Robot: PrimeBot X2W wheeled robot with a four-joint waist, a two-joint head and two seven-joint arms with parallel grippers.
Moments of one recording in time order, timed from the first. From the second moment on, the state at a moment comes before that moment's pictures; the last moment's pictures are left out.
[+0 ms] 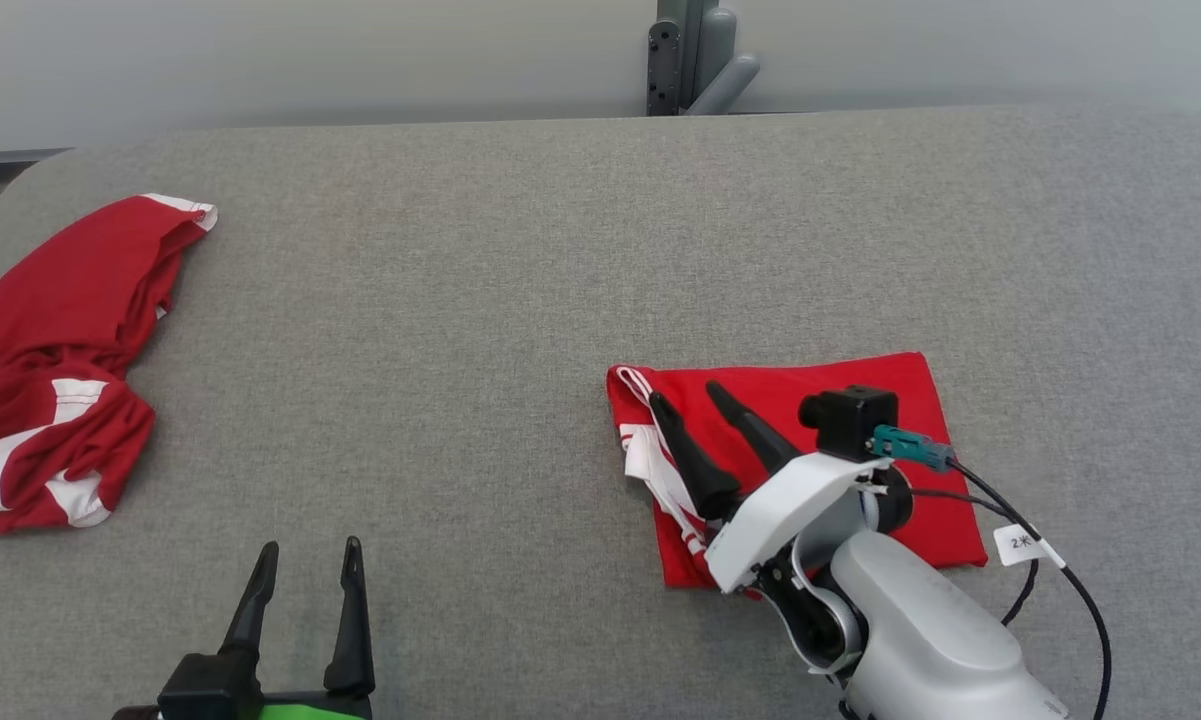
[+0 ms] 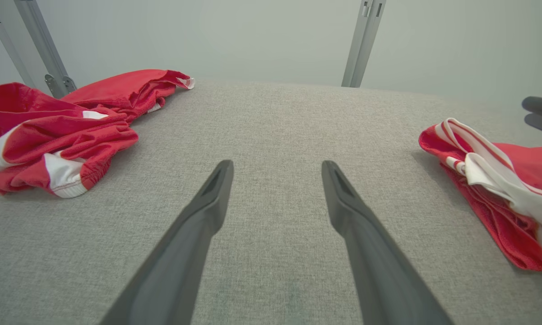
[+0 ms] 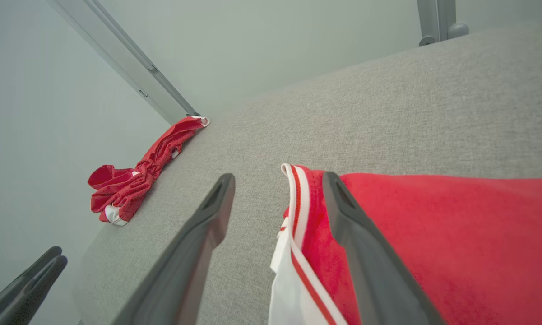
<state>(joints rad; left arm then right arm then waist) 0.11 0.05 -0.07 0.12 -0.17 -0.05 -0.26 -0.48 -0.05 0.61 0.59 0.78 0.13 -0.20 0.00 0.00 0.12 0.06</state>
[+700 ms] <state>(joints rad) 0.14 0.05 -0.06 0.12 -0.19 -0.04 -0.26 -0.05 -0.06 -0.09 0.12 0.01 0.13 -0.26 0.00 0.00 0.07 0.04</state>
